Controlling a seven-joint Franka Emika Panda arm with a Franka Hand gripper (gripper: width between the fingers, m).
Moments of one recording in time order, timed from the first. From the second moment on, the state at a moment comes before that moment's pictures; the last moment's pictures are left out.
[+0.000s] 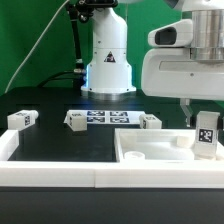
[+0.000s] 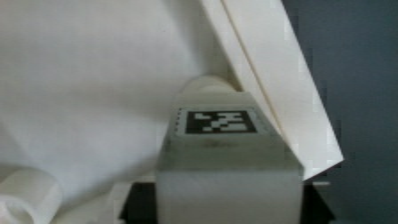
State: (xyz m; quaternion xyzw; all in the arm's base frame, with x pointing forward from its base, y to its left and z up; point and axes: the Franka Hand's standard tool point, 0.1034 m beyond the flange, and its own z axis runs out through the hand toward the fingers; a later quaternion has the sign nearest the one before) arm 0.626 0.114 0.078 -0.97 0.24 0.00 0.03
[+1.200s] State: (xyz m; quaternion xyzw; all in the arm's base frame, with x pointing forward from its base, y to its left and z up) arm 0.622 0.119 0.078 -0.59 0.81 0.01 0.02
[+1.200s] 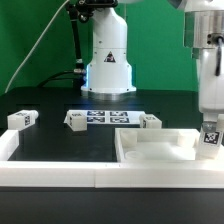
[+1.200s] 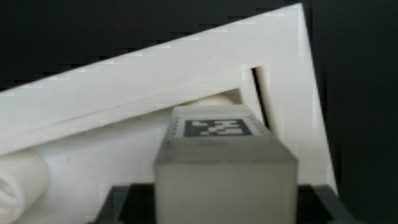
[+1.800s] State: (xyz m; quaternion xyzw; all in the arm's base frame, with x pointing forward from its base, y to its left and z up) arm 0.624 0.116 0.078 -0.56 0.83 0.03 0.04
